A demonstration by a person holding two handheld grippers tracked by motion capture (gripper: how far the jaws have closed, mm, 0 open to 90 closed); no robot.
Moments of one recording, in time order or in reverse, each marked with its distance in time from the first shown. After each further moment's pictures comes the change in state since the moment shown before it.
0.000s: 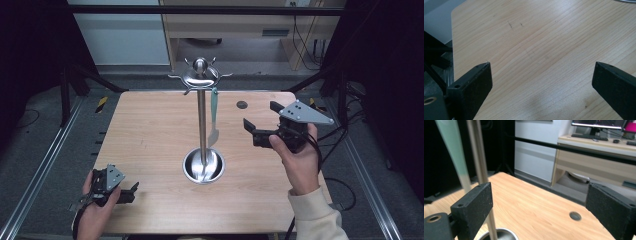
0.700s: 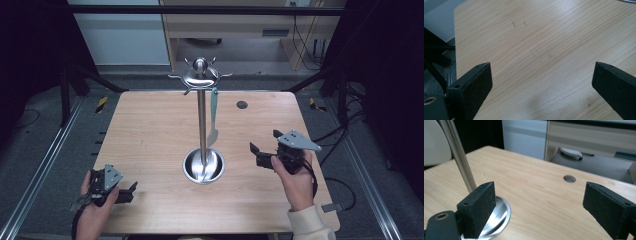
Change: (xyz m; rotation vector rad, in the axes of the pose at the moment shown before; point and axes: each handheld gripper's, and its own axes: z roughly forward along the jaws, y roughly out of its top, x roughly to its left) left arm 0.003 -0.002 -0.002 -0.004 0.010 -0.016; right arm -0.011 -0.097 0.008 0.123 -0.080 0.059
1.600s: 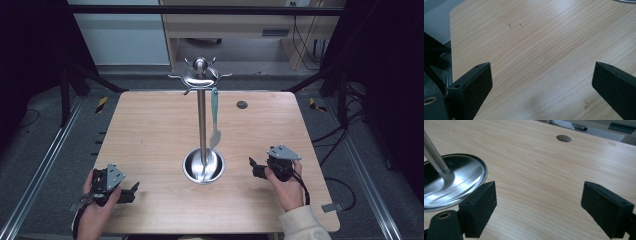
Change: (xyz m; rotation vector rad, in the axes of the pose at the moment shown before) left arm -0.002 0.002 0.003 0.006 -0.018 0.016; right arm -0.012 -0.076 0.041 0.180 -0.090 -0.024
